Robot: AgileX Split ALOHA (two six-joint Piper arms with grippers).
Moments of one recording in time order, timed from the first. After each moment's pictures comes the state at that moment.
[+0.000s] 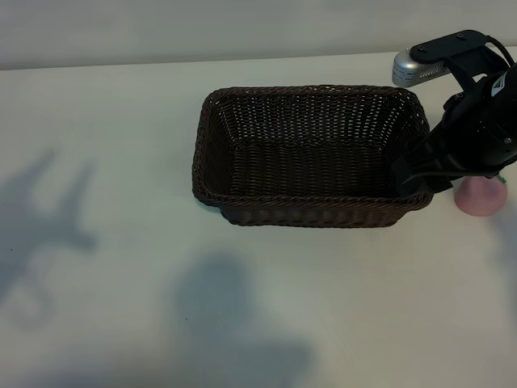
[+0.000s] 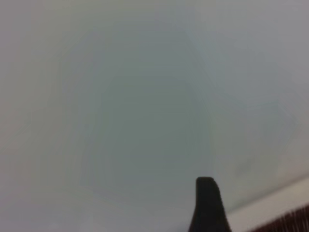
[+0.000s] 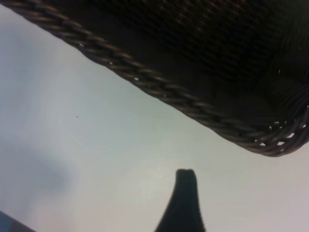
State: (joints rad) left arm -0.32 0.51 -0.55 -0.74 -0.02 0.86; right arm 0.22 1.48 -1.10 0.24 0.96 -0.17
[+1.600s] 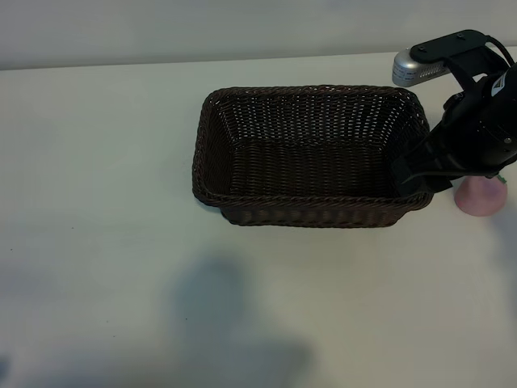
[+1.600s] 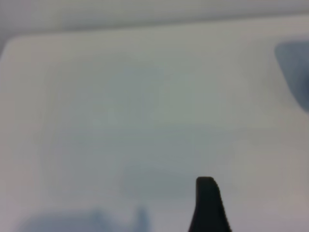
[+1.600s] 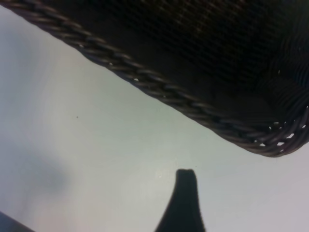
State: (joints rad) left arm -0.32 -0.01 -0.58 0.26 1.08 -0.21; right arm 0.22 1.48 -1.10 0.24 0.96 -0.17
